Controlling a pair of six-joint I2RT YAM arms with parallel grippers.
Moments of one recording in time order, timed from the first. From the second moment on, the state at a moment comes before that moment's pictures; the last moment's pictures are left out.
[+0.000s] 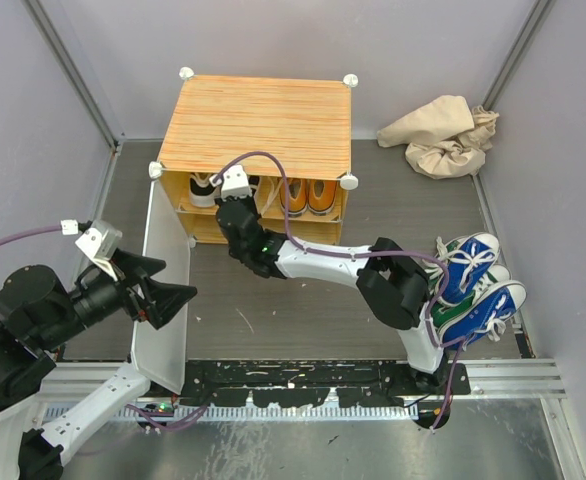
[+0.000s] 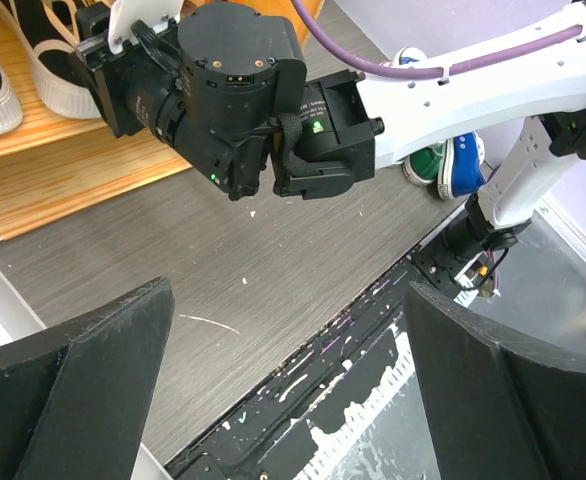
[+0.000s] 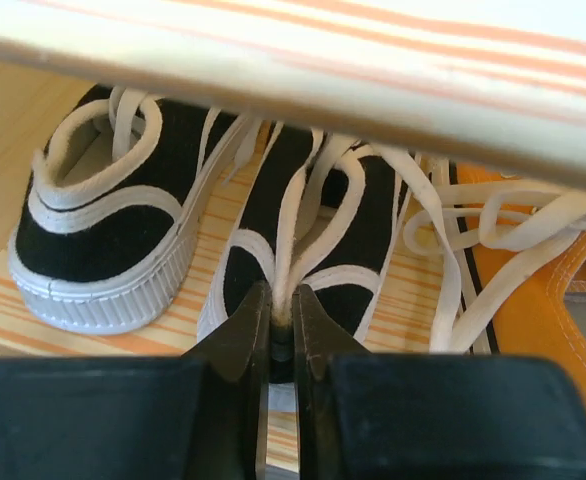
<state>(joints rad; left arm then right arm) -0.57 0.54 1.35 -1.01 0.23 -0.29 1.07 2.01 1.52 0.40 0.92 0.03</state>
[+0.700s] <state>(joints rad) -0.57 0.55 1.33 -1.01 0.23 -0.29 1.06 1.95 1.45 0.34 0.88 0.10</state>
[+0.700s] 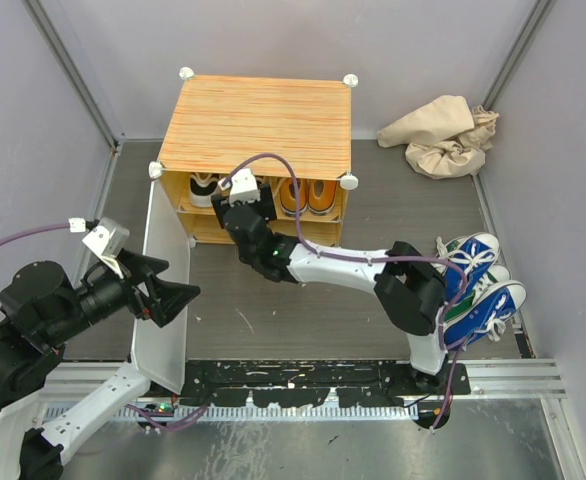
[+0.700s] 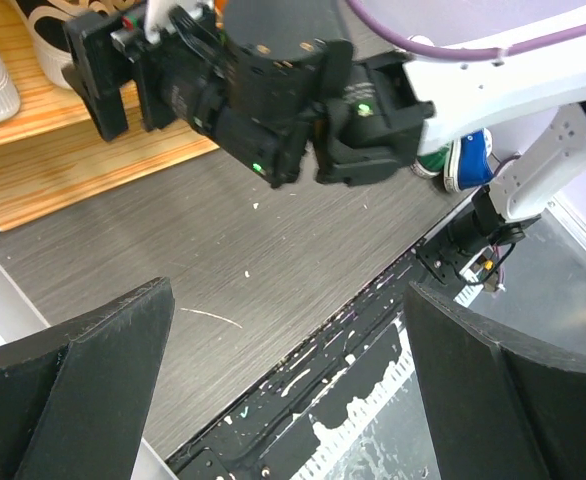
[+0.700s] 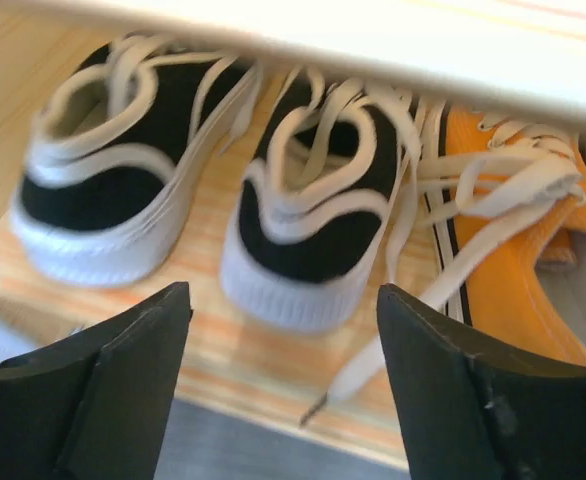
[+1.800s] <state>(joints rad) -0.57 0.50 1.12 -0.86 0.42 -0.30 0.30 1.02 0.89 -0.85 0.76 0.83</state>
